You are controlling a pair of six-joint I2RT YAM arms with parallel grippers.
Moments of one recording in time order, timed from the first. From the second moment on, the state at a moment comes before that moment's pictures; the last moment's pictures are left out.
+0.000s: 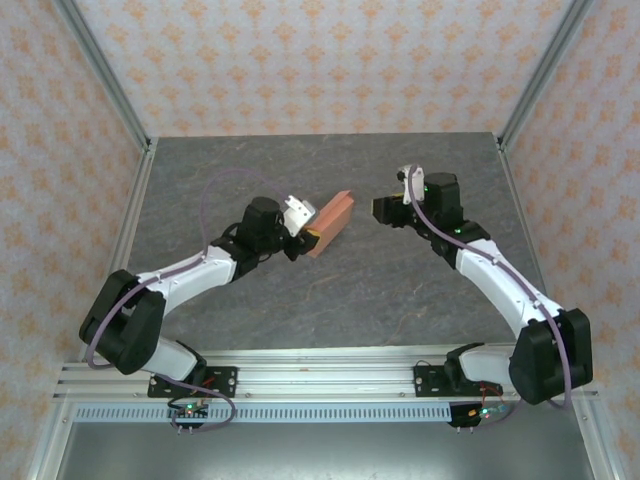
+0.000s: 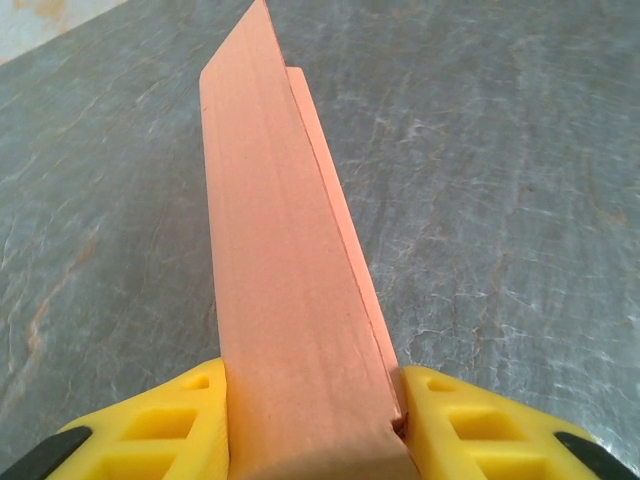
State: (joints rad) left arm -0.49 1.46 0.83 0.07 0.31 0.19; right arm 0.29 1.25 0.90 -0.17 -0.33 0.14
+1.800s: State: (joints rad) left arm -0.31 1.76 1.24 -0.59 0.81 0.90; right arm 0.31 1.47 0.89 -0.25 -0.44 -0.53
